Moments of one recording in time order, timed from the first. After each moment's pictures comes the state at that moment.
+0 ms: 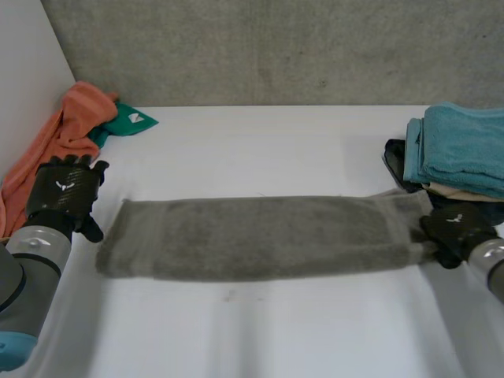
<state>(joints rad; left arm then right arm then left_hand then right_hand) 4.57 -1.70 -2.02 3.63 -1.55 3.60 1.54 -1.15 1.84 -0.21 1.30 2.40 0.20 0.20 0.21 0.20 0.04 0.93 1.15 1.18 1.19 0.96</state>
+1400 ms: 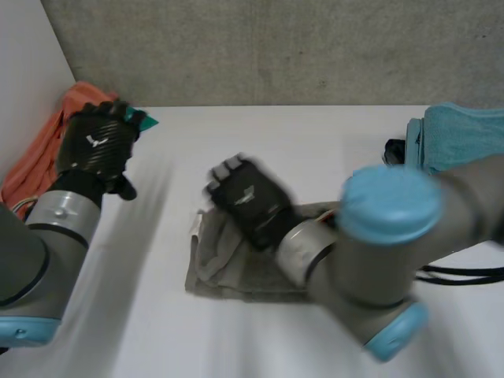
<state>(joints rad) 4.38 -1.68 -1.86 3.63 -1.56 3.56 2.32 -1.07 1.40 -0.19 1.35 2.45 0.20 0.20 0.21 0.20 0.04 0.20 0.22 0.21 0.23 0.06</state>
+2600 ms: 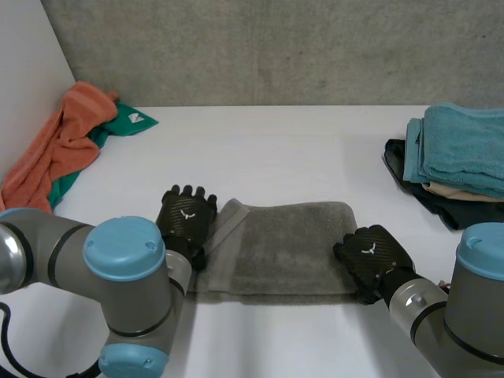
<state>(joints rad) 4.06 -2.12 -1.66 3.55 -1.85 3.56 1.97 -1.27 1.97 -0.25 1.43 2.56 0.20 0.20 0.21 0.20 0.04 0.60 0.73 0.73 0.73 0.53</state>
